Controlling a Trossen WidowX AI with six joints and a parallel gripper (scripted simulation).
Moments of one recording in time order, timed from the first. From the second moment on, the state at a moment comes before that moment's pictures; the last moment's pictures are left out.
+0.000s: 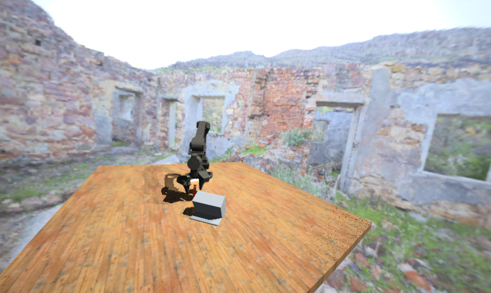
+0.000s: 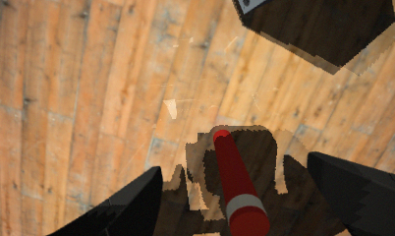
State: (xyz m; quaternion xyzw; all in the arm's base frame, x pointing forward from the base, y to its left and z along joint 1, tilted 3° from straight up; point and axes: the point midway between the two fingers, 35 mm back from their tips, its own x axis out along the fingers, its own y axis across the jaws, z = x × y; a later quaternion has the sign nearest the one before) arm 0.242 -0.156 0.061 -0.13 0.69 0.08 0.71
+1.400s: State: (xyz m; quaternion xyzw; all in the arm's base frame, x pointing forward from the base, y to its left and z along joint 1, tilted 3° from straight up) arm 0.244 -0.155 0.124 -0.13 0.69 0.08 0.70
